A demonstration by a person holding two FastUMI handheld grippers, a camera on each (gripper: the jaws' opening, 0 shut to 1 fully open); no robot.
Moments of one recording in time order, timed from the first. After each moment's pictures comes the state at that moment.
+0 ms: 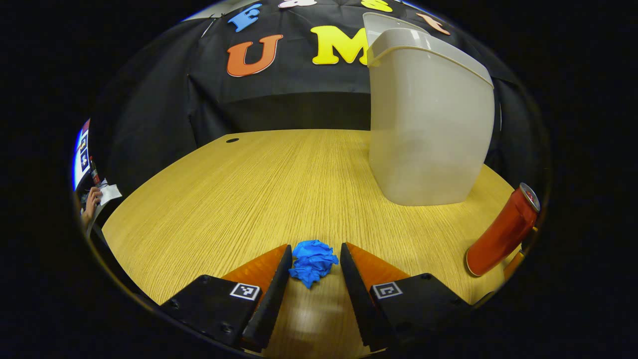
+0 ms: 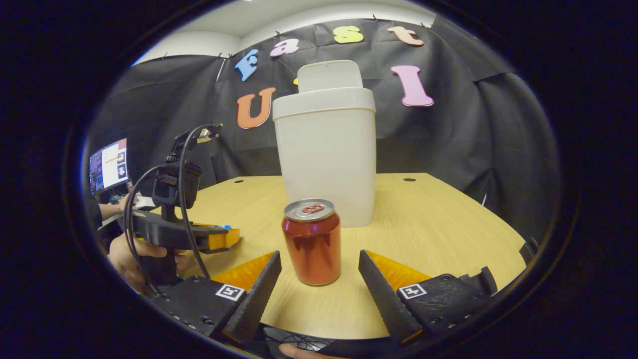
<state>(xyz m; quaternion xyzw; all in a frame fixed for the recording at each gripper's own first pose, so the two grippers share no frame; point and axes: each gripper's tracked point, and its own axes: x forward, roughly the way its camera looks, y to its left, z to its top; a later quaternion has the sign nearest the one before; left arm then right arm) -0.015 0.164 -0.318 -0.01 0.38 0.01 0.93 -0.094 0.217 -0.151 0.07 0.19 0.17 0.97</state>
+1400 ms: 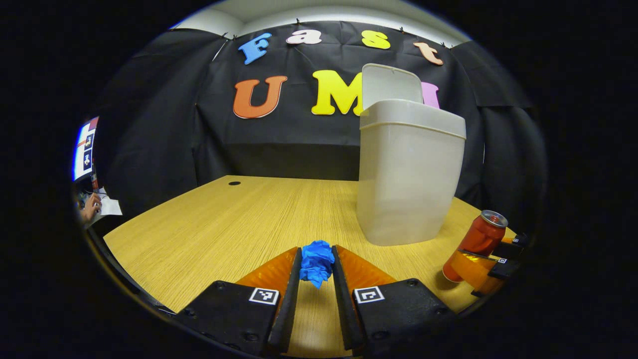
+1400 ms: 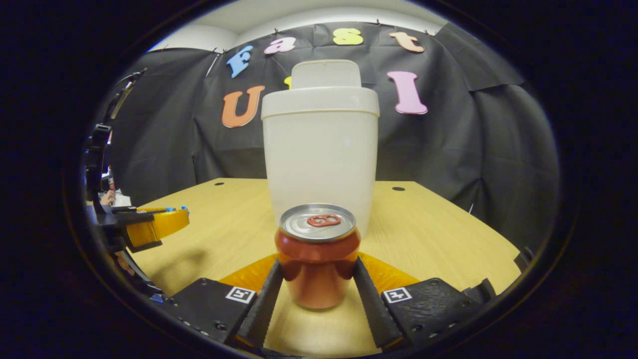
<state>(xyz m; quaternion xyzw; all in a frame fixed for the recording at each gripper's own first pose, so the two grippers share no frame) -0.011 0.183 -0.227 -0.04 0.23 -0.01 0.97 -0.064 0.224 -0.129 0.06 0.17 0.12 0.98</state>
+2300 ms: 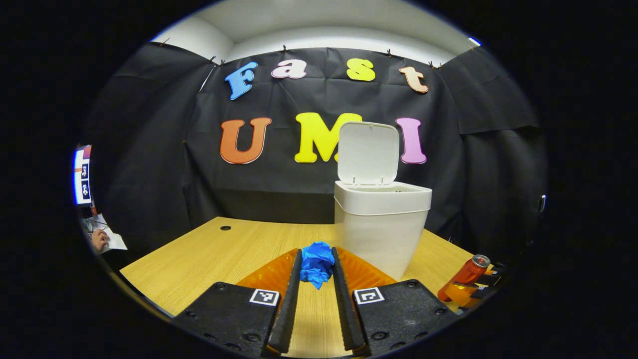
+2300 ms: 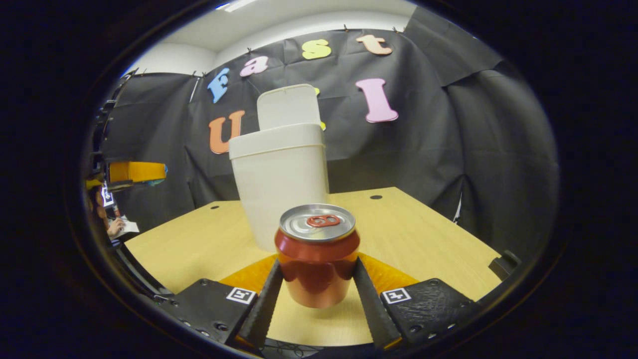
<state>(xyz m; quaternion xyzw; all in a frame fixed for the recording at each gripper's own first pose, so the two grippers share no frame) 0.014 0.143 -0.090 -0.03 0.15 -0.05 0.99 -0.077 0.131 -0.112 0.12 0.16 0.10 0.98</state>
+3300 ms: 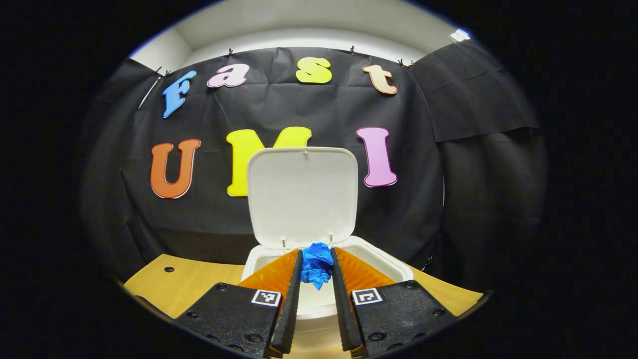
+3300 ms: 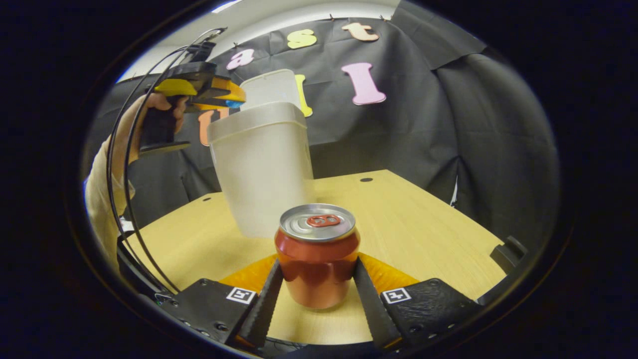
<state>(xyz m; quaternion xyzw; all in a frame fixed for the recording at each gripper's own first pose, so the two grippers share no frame) 0.194 0.001 -0.044 -0.01 0.12 -0.16 0.98 -0.068 0.105 -0.156 0.13 0.19 0.09 0.97</state>
